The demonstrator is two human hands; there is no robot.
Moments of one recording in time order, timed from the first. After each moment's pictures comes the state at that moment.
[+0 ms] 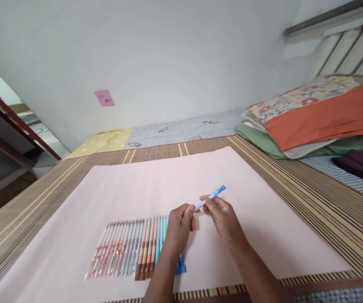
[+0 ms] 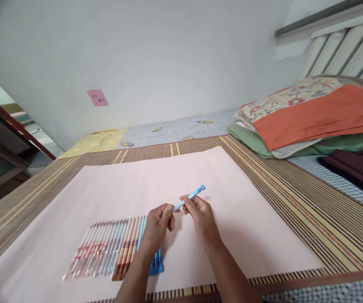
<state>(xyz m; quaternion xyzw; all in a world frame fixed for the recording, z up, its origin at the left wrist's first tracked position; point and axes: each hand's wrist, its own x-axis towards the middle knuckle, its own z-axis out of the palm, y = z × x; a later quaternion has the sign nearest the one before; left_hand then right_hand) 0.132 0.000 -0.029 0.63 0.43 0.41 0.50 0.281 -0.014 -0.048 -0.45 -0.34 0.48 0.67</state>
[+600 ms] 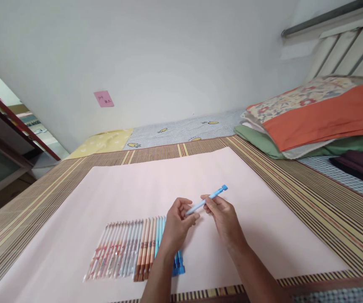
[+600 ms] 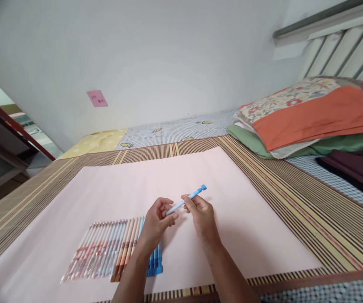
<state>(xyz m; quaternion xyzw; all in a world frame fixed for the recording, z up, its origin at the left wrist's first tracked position) 0.134 0.007 -0.031 0.53 0.38 0.47 0.60 0.282 -0.013 -0.048 -0.50 -0.33 0.43 0.67</state>
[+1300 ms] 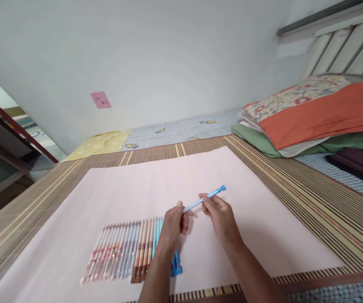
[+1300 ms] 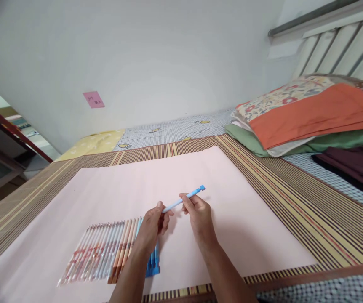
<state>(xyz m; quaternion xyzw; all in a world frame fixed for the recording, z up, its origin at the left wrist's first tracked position) 0.132 0.006 -0.035 0.50 0.42 0.41 0.64 0.280 -0.014 -0.044 -0.48 -0.32 0.43 0.69</state>
